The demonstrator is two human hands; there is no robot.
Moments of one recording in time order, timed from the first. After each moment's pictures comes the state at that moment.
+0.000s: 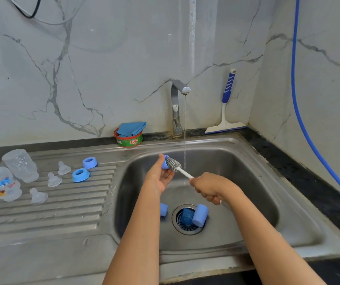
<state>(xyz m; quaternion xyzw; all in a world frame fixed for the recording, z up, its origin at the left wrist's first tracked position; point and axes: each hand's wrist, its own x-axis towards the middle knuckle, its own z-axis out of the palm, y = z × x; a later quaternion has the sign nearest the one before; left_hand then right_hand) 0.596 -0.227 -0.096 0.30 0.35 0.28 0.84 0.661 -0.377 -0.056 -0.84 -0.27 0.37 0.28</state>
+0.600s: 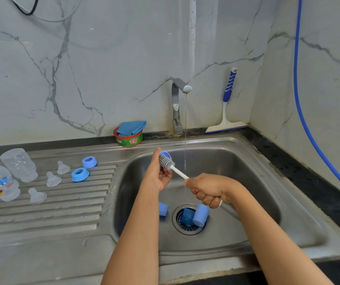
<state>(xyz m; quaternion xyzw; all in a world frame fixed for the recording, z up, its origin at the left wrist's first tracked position) 0.599 -0.216 -0.100 0.29 0.36 0.26 0.85 0.658 -0.381 -0.048 -0.78 -0.32 0.46 0.29</state>
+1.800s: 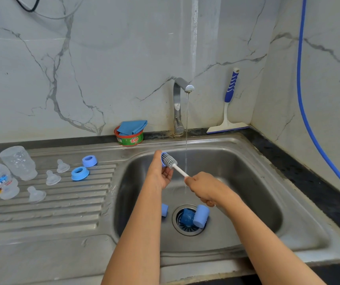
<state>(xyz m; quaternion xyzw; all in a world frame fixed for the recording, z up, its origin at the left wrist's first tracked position) 0.604 -0.220 -0.091 0.33 0.43 0.26 0.80 0.649 -0.368 -0.065 -0.84 -0.32 0.30 0.30</state>
